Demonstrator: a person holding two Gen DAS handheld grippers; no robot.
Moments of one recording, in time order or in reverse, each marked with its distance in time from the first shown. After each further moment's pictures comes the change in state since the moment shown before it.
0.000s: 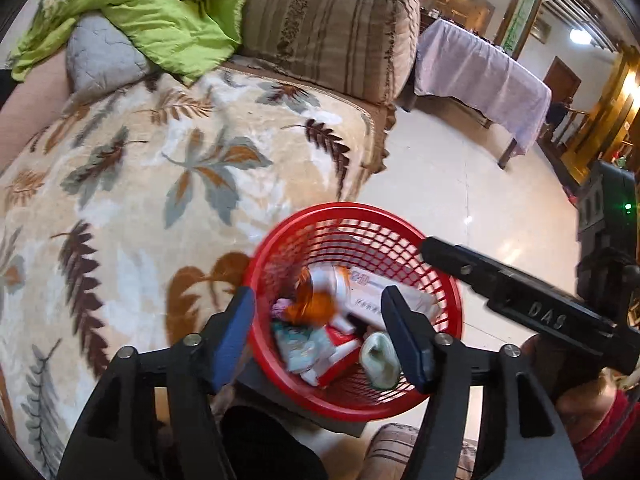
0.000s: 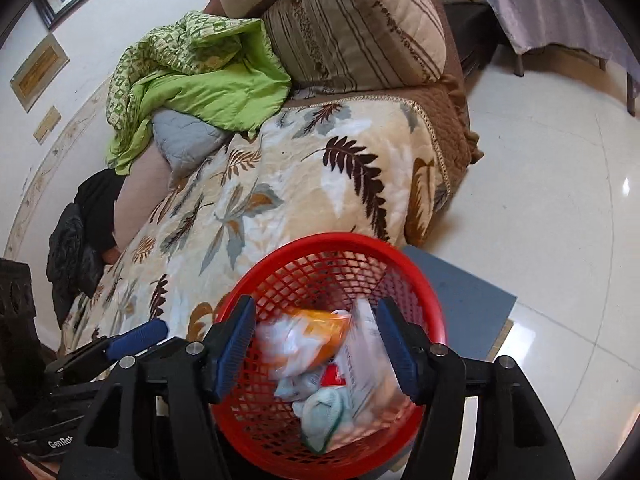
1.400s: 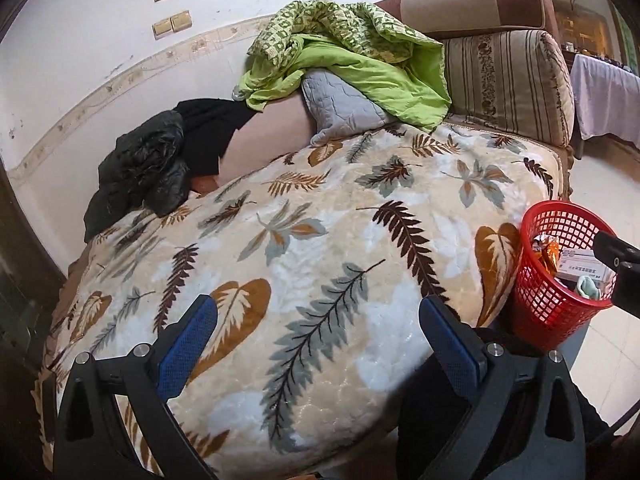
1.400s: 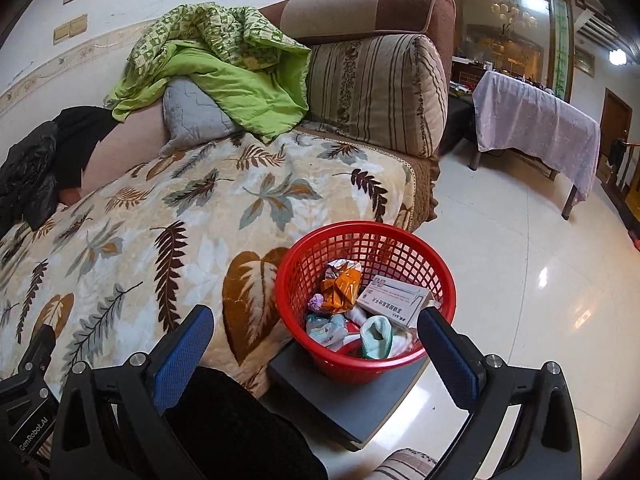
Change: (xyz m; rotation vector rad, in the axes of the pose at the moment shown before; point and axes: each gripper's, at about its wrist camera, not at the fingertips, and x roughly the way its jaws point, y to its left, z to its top) left arm -0.172 0.095 -0.134 -0.098 -0.247 0.716; right arm -0.055 0.175 -0.103 -0.269 -0.143 -0.353
